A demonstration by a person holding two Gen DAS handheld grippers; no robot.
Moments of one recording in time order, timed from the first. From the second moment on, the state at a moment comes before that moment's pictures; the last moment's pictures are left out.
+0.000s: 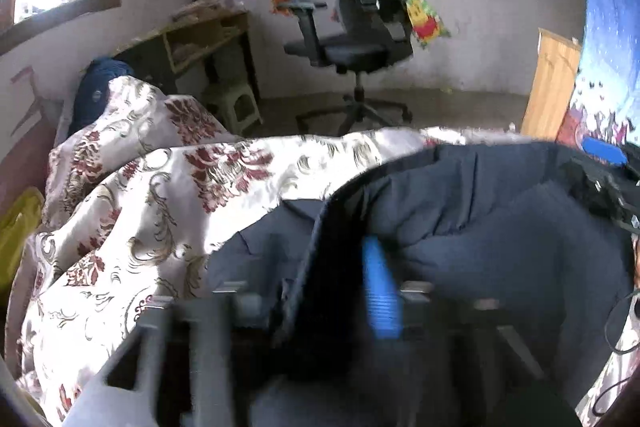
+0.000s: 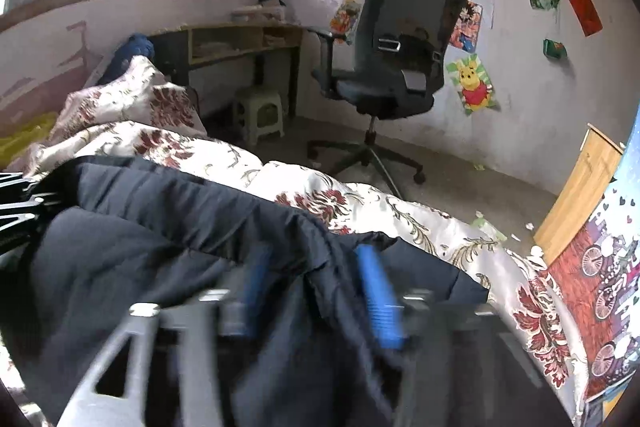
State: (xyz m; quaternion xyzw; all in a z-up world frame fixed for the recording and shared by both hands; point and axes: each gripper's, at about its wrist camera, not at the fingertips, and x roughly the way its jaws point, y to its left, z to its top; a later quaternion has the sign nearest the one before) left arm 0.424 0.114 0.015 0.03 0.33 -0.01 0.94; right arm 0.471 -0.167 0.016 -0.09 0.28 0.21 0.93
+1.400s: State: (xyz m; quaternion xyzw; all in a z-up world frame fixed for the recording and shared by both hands) left arm 0.428 0.121 -0.015 -0.02 0.38 -0.01 0.93; right arm 0.518 -0.121 -0.041 -0.03 0.43 0.26 0.87
